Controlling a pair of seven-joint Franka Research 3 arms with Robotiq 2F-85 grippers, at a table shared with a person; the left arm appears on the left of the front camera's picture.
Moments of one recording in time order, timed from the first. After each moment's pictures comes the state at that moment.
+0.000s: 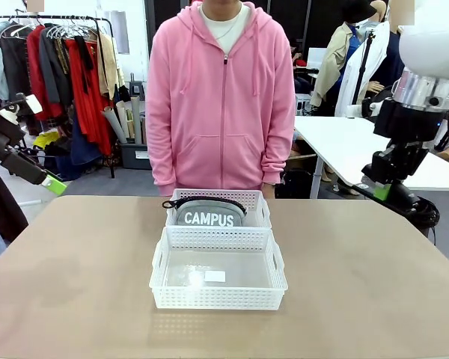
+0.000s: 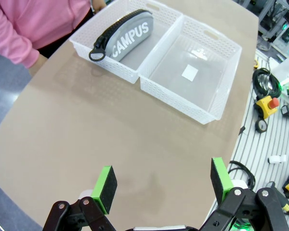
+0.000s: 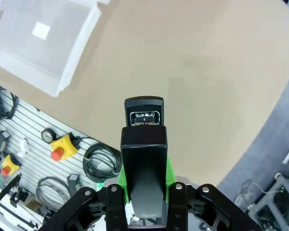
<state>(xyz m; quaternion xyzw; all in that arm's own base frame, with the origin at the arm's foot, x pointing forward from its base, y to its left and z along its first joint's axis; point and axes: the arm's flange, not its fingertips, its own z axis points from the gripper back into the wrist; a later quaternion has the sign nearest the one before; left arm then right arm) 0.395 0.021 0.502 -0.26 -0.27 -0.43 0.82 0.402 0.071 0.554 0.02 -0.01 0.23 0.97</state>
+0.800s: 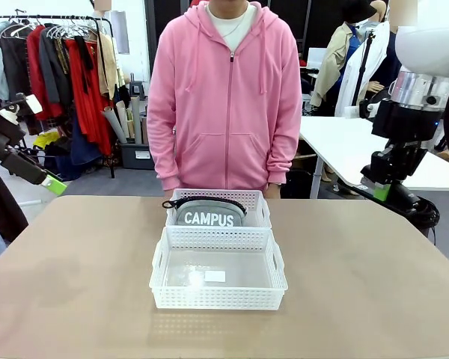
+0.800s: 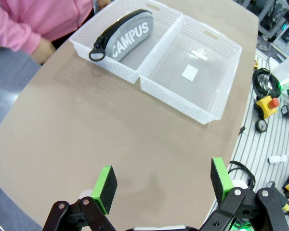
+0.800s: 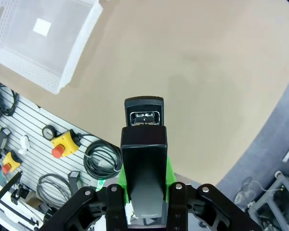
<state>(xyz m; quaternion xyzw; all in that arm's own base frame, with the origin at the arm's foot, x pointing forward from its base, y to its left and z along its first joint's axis) 0.395 0.021 0.502 -0.26 -0.27 -0.43 0.82 0.404 0.072 0.553 0.02 0.00 0.23 0.97</state>
